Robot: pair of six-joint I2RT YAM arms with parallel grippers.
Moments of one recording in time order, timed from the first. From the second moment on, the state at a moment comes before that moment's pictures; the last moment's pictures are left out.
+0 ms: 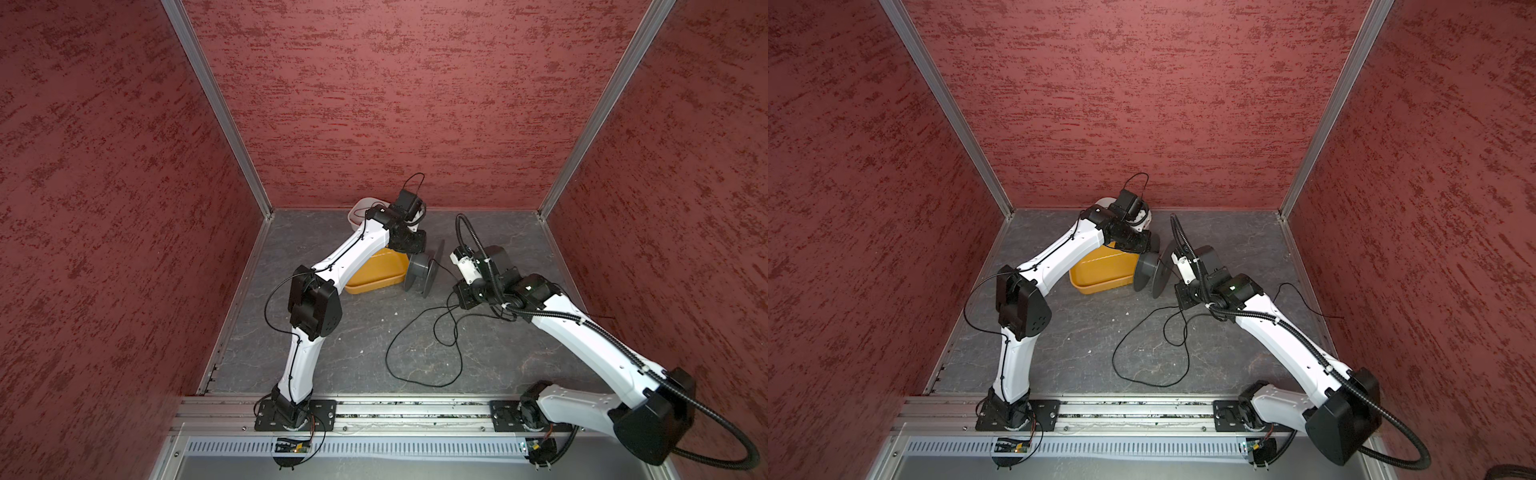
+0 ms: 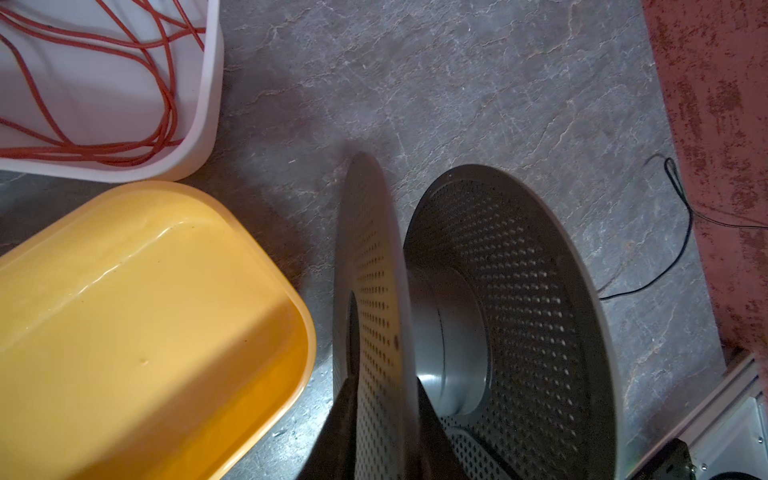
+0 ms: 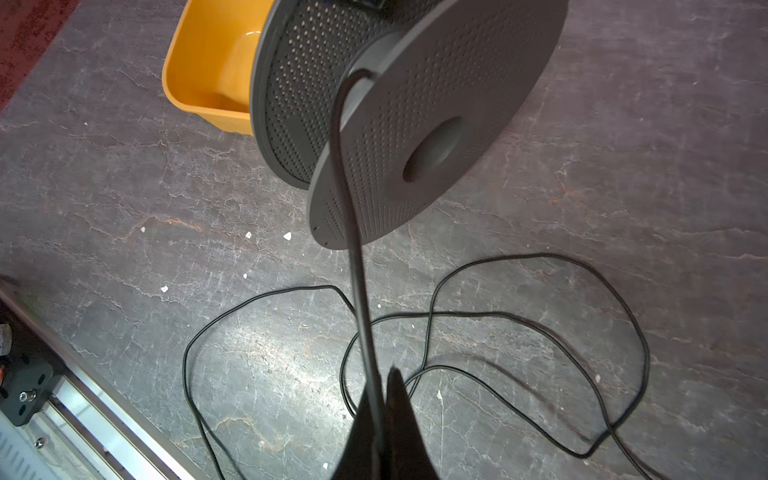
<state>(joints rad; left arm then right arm) -0.61 2.12 2.11 -1.02 0.15 -0.33 0.55 1.21 1.07 -0.73 -0.11 0.12</state>
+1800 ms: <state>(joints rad) -0.61 1.71 1.49 -0.61 0.20 -0.09 0.55 1.41 1.15 -0.59 -0.24 0.03</state>
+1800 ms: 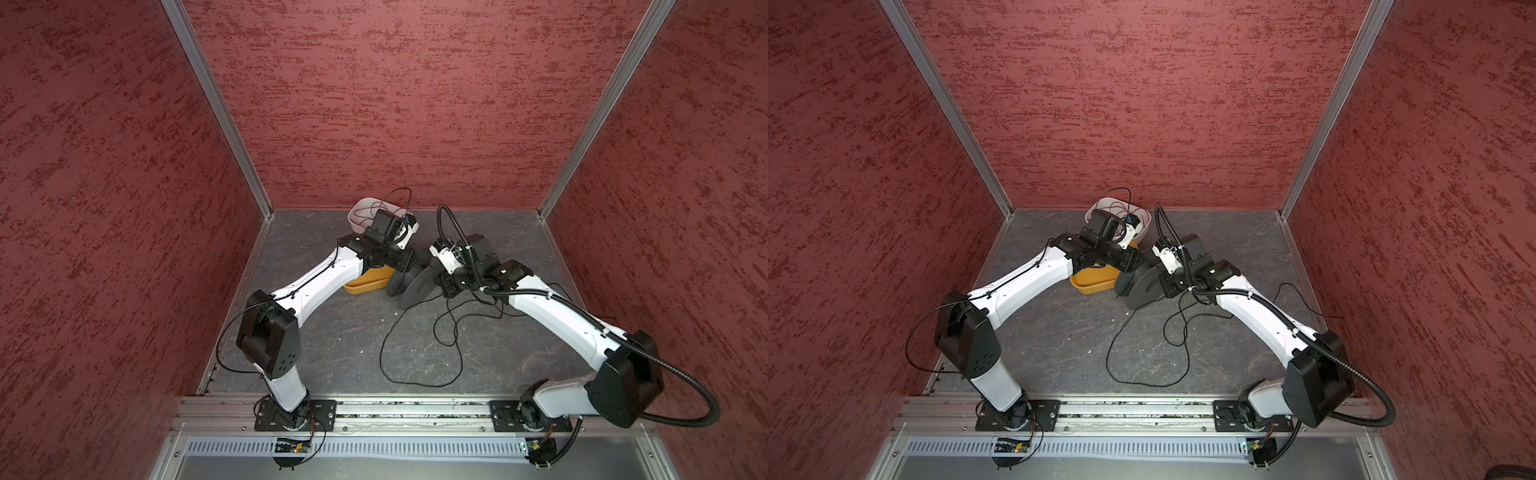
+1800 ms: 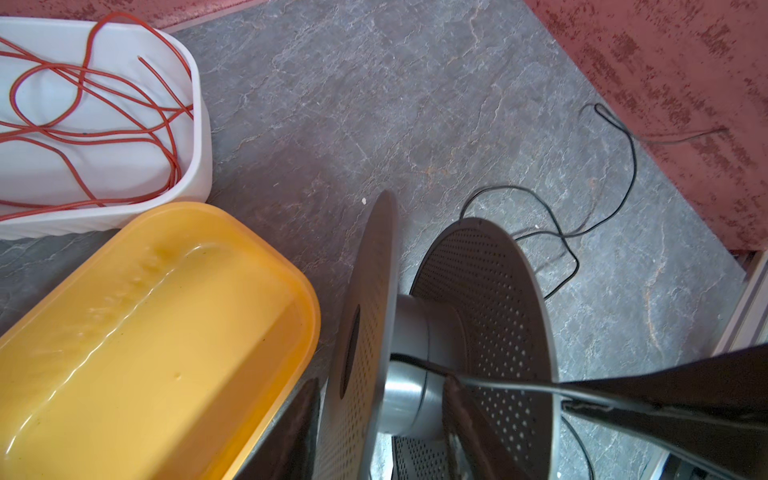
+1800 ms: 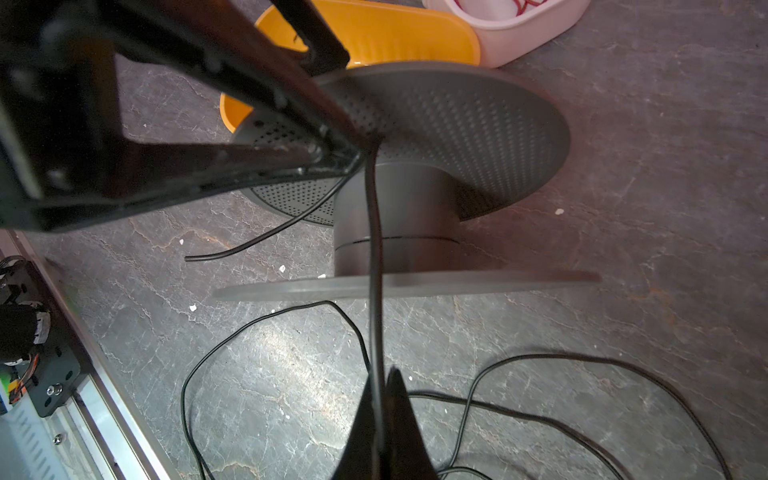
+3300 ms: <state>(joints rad) -0.61 1.81 1.48 -0.51 0.18 -0.07 0.55 1.44 1.17 -0.53 -0.28 -0.03</state>
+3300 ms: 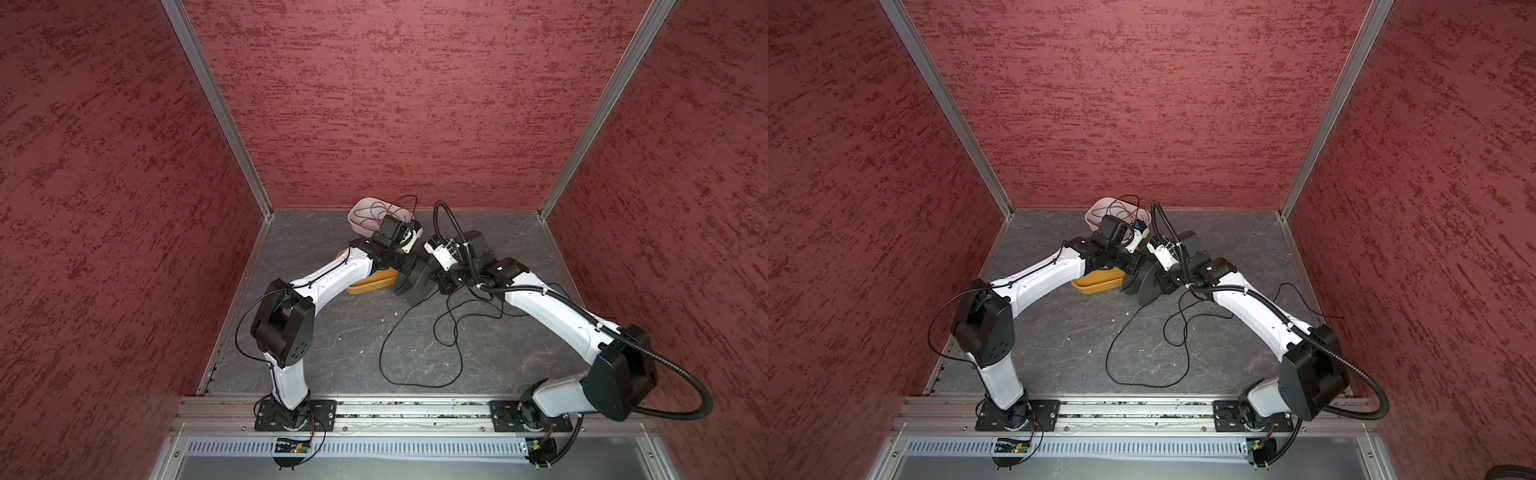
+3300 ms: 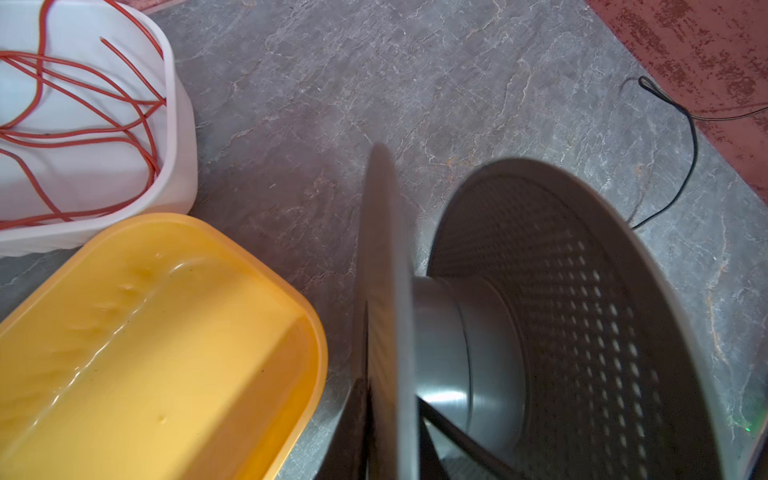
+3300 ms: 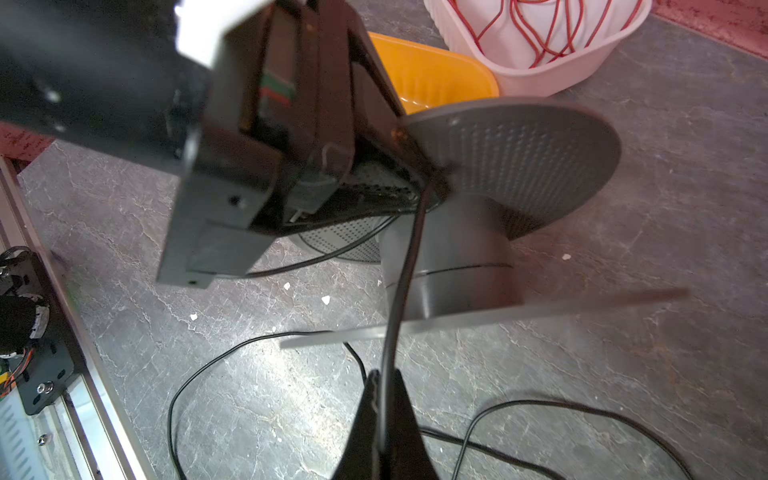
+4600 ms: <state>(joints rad) -0.62 1.86 1.56 -0.54 0.12 -0.12 0.54 1.42 1.07 -0.40 -0.24 0.05</state>
